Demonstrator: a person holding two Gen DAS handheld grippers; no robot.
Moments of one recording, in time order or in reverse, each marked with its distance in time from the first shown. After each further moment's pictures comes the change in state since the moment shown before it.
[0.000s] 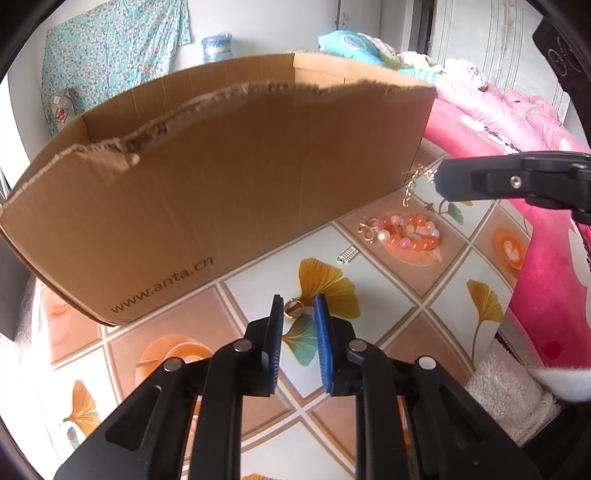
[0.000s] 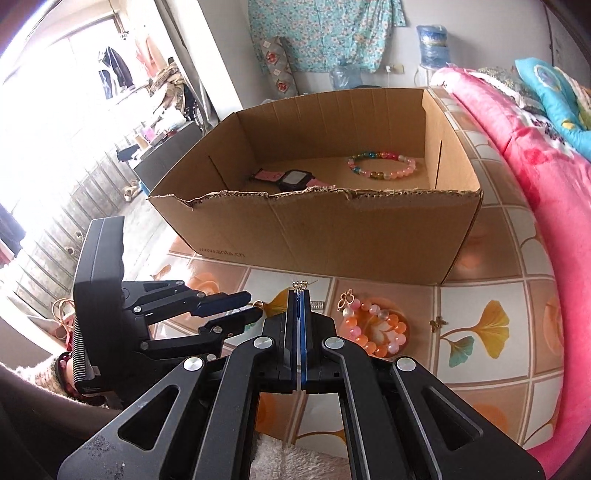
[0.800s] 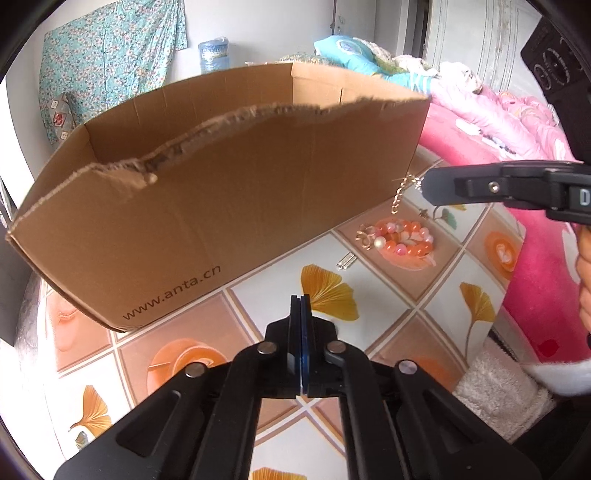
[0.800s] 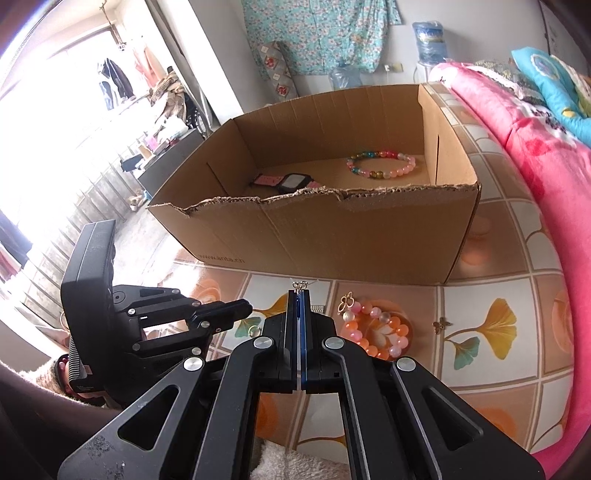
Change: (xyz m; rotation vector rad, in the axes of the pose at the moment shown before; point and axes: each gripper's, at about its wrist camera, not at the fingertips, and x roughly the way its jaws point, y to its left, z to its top) left arm -0.013 0.003 0.005 0.009 -0.033 -0.020; right arm 0.001 -0.008 0.001 0.018 -0.027 0.040
